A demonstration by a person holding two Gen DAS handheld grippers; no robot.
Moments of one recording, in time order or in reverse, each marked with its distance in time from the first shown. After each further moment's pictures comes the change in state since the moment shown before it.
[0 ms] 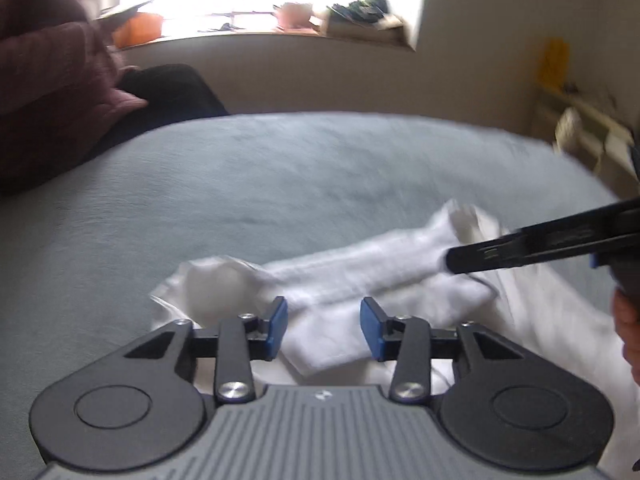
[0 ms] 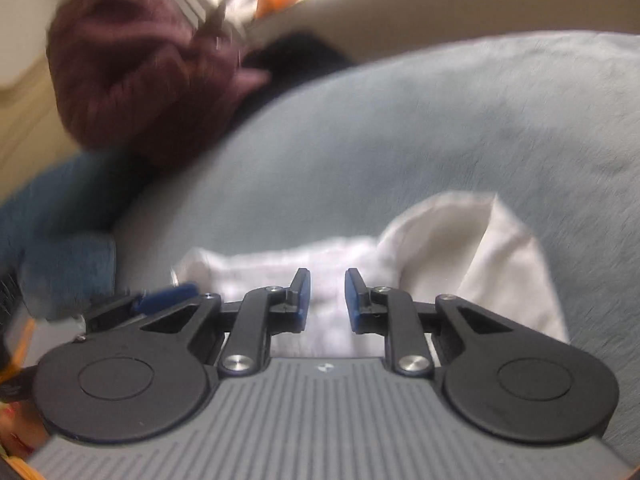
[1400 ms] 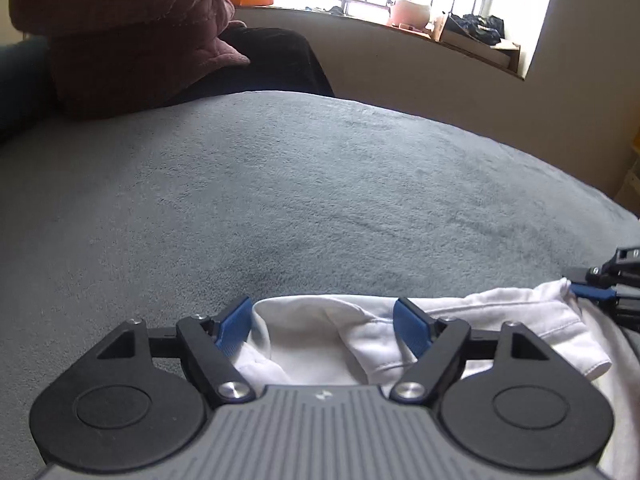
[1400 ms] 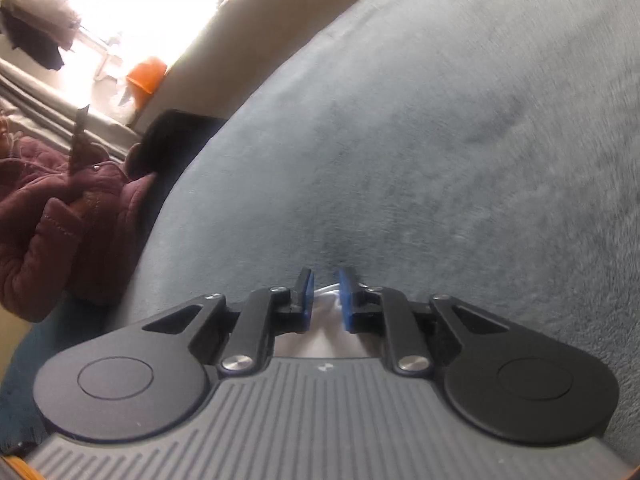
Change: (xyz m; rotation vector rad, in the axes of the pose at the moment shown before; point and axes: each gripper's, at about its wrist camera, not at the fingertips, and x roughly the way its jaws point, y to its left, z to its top) left arm 0.037 0.063 0.009 -0.306 -0.004 0.171; right arm 0.021 -0.111 0.030 0.495 -0.151 -0.064
